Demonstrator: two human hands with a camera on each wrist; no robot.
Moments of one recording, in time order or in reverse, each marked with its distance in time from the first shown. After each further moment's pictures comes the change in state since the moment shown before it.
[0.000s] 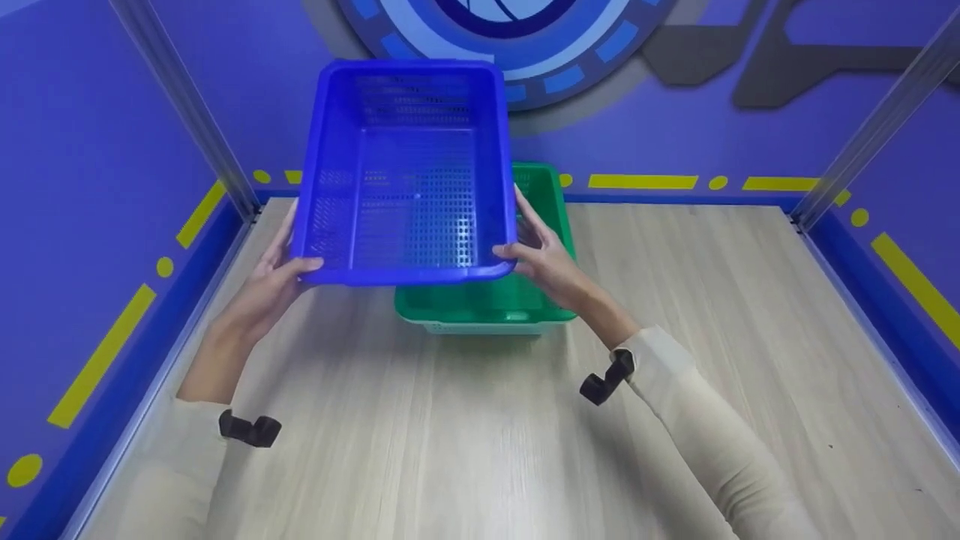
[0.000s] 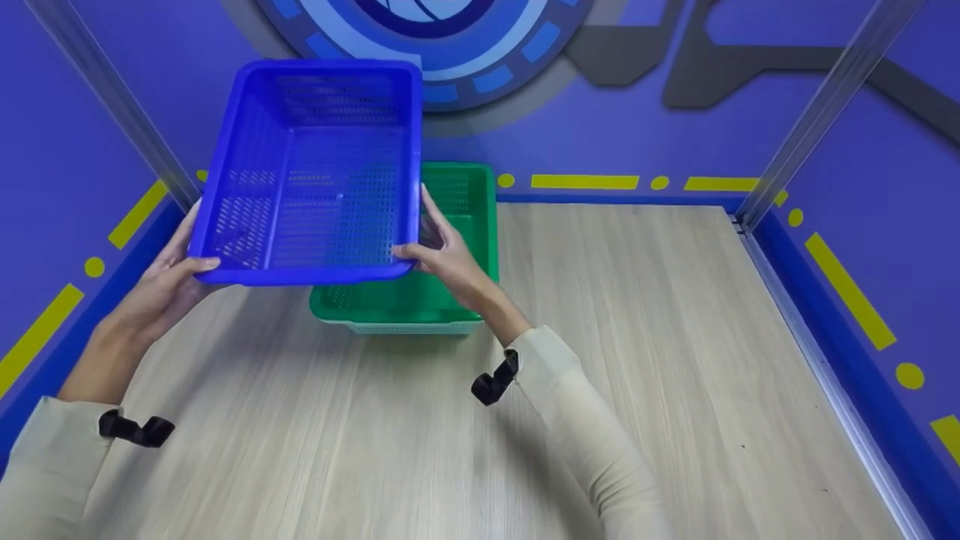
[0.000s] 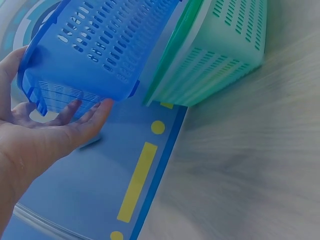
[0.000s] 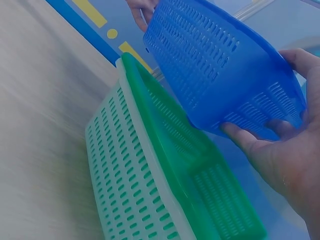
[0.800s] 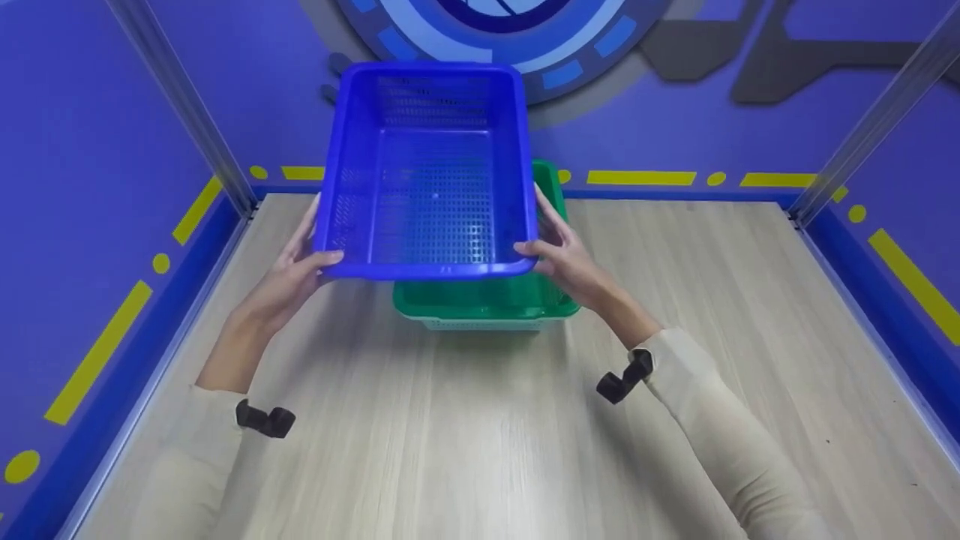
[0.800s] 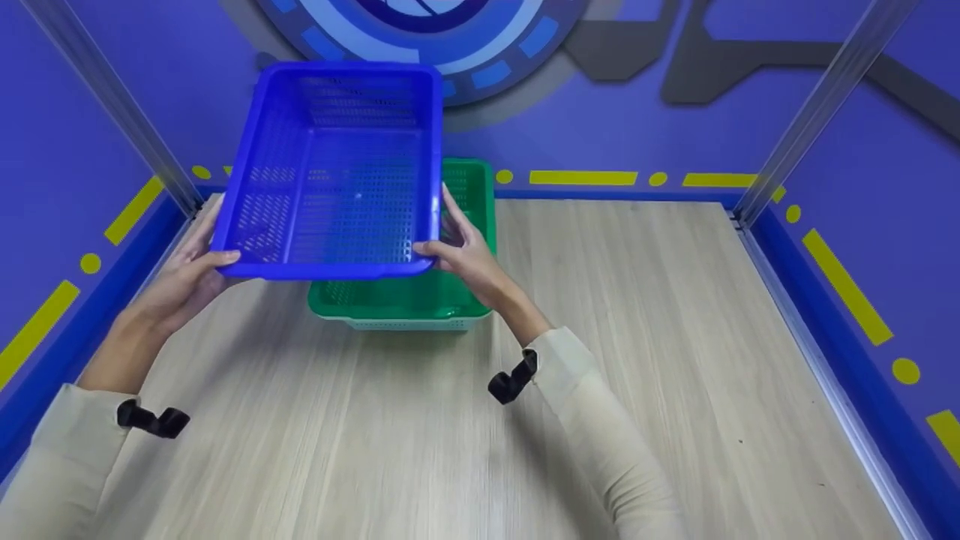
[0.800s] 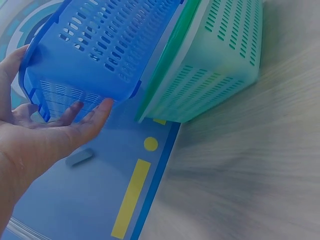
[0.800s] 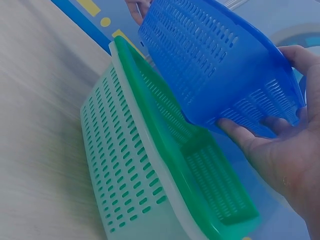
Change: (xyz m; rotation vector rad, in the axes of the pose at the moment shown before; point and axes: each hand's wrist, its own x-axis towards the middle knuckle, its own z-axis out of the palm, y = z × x) left_hand 0.016 -0.006 0.016 0.048 -0.020 -0.051; right_hand -0.014 -0.007 -0.023 0.041 0.005 0.004
